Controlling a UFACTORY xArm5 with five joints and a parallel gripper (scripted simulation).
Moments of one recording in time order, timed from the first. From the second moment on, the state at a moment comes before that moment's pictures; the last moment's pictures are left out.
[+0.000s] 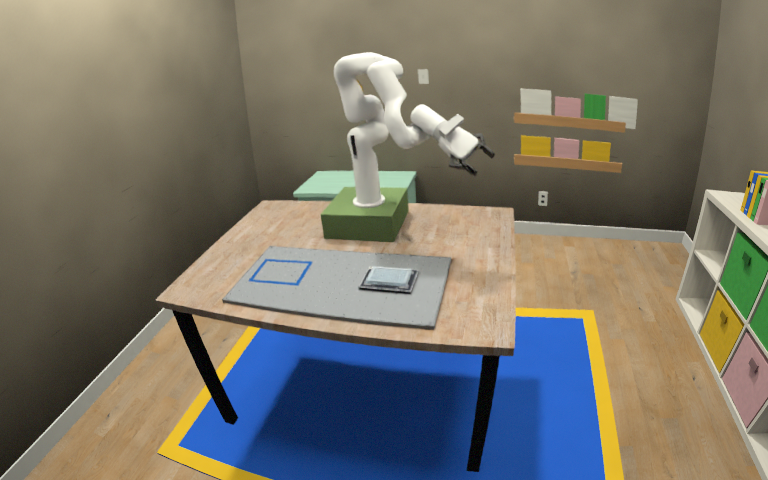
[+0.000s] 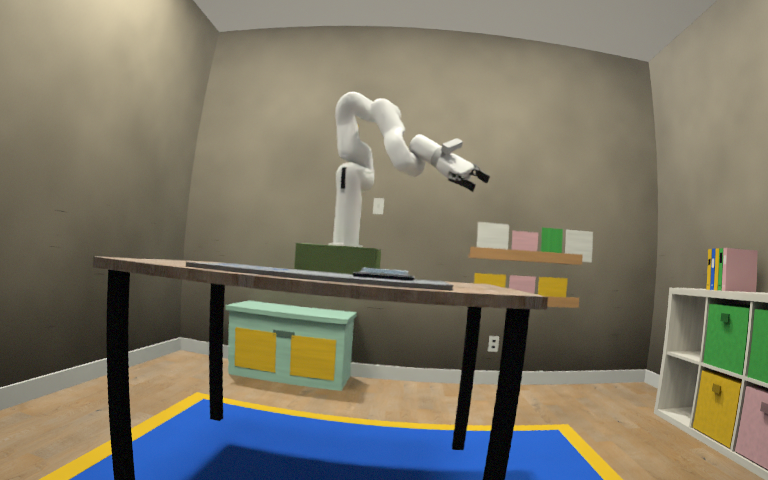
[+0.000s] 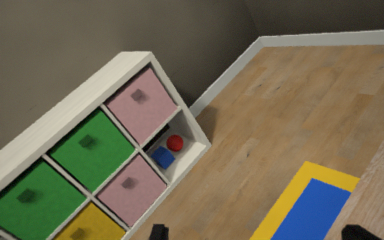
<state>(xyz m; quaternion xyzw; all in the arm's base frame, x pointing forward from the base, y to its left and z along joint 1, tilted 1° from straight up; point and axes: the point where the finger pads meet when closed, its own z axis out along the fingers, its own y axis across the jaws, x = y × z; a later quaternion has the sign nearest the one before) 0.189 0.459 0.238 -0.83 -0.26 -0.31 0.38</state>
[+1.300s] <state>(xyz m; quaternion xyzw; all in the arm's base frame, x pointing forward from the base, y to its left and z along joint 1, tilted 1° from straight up) 0.319 0.391 0.217 -0.90 -0.21 -0.29 0.23</state>
